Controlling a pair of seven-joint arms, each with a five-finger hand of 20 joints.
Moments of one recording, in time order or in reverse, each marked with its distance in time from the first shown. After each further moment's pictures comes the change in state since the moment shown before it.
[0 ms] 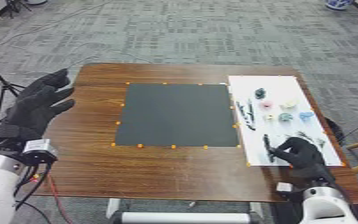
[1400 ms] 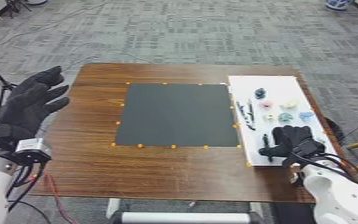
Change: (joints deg) left arm 1.9 0.8 -2.5 -1.0 -1.4 0.5 0.5; right arm 14.4 15.4 -7.8 -0.3 -13.2 -30.1 0.2
